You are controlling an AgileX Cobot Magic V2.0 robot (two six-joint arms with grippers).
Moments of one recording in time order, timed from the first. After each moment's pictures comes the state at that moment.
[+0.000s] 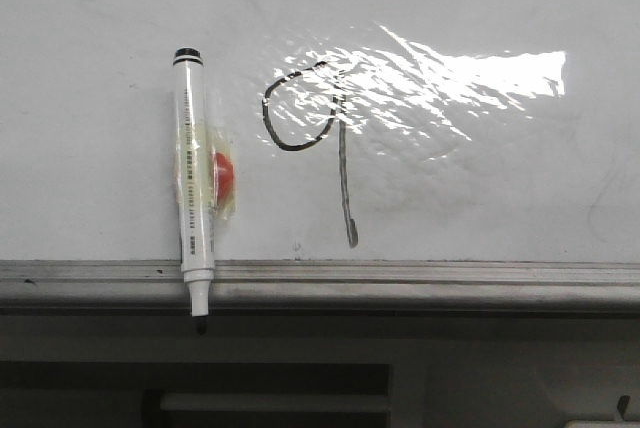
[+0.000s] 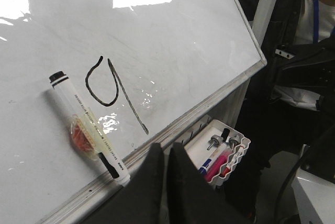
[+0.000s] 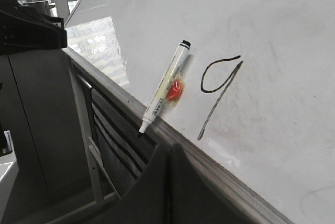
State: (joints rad) left arm -1.10 0.38 -0.16 -0.56 -0.06 0.43; right arm 0.86 0.13 -0.04 -0.16 0.00 0.15
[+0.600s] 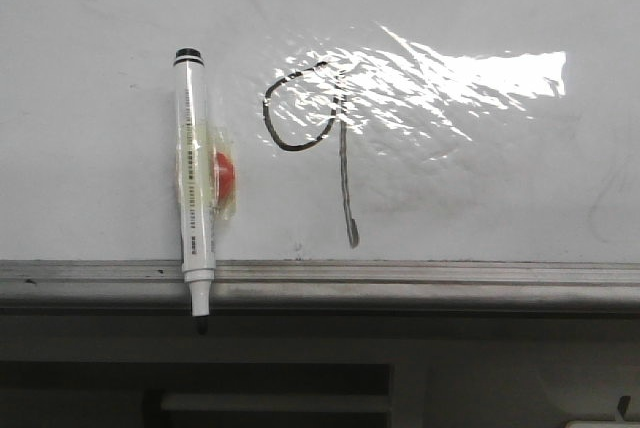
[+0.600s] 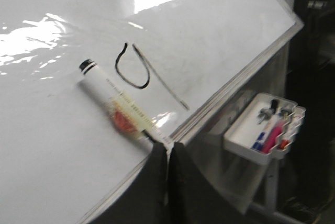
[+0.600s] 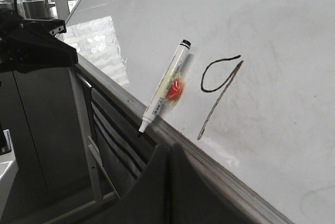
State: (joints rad) left arm -1.00 0.38 -0.05 -0.28 -0.14 0.41; right arm 0.86 0.13 -0.04 -0.17 0.00 0.15
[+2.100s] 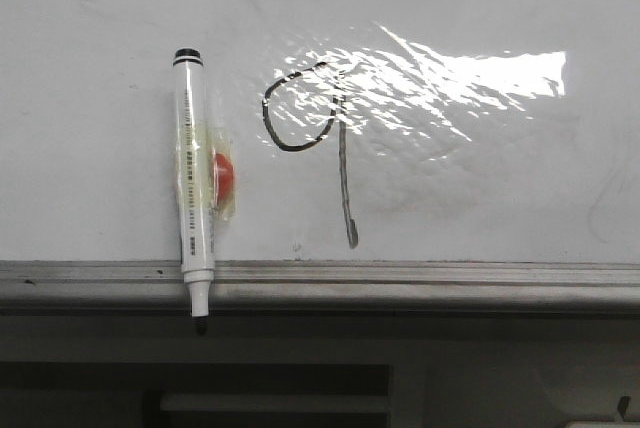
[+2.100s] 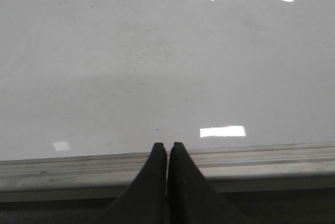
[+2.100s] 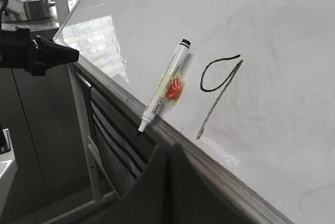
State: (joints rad) left arm -0.05 0.00 0.00 0.02 0.33 0.07; right arm 0.86 0.13 -0.04 -0.17 0.00 0.15
